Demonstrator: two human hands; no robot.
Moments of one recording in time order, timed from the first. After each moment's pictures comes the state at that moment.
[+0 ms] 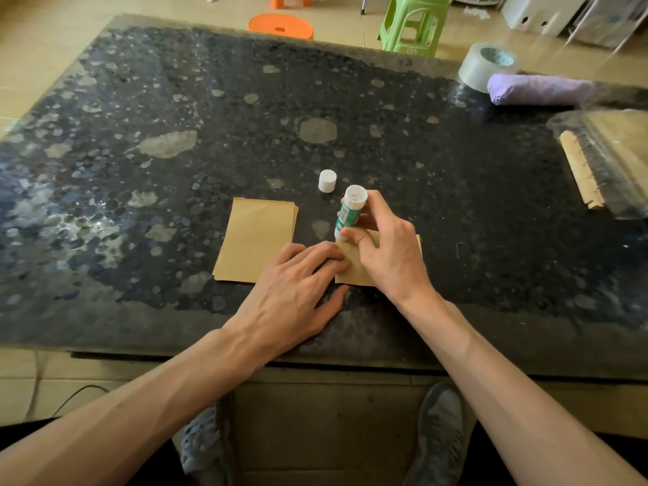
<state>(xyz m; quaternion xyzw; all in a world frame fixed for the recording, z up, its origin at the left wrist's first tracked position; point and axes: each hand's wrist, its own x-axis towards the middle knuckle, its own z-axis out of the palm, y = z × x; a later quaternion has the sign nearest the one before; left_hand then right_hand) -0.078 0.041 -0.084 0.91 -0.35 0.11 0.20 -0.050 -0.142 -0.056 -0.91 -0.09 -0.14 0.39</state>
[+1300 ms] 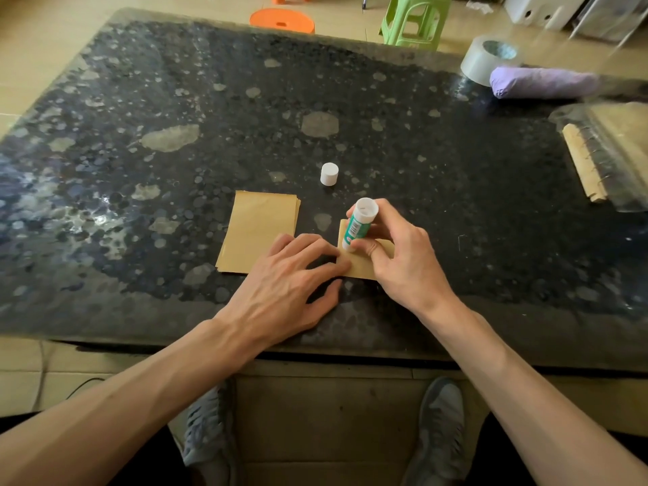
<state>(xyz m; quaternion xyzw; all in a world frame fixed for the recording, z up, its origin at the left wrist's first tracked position) -0.078 0.053 -0.080 0.89 -0.37 0.14 0.20 -0.076 -0.153 -0.042 -0.90 -0.09 -0.06 0.42</state>
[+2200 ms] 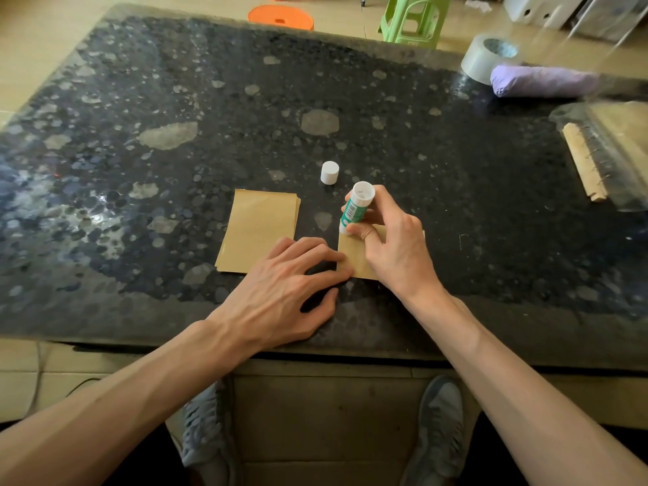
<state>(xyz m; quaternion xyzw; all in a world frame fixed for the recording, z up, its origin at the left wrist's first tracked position) -0.080 0.060 -0.078 0.89 -0.40 0.09 0.22 -0.055 -0.143 -0.056 -0.91 -0.07 -0.12 0.40</state>
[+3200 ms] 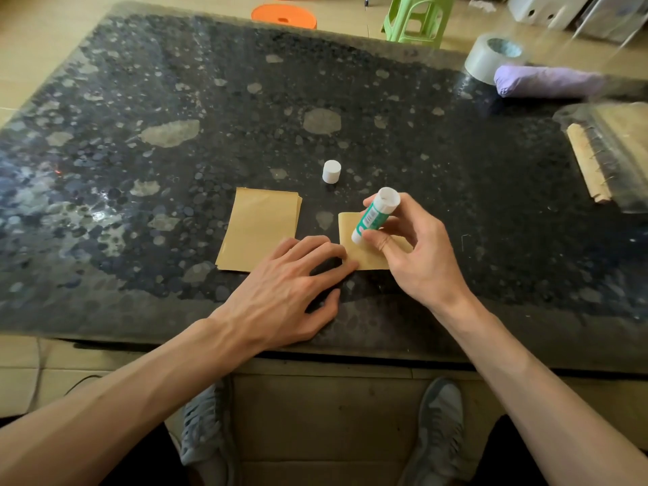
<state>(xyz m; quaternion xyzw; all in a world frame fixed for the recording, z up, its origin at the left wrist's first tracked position) -0.082 0.057 -0.077 0.89 -0.40 0.09 0.18 -0.073 -0.164 -0.042 -0.87 -0.06 -0.07 0.49</state>
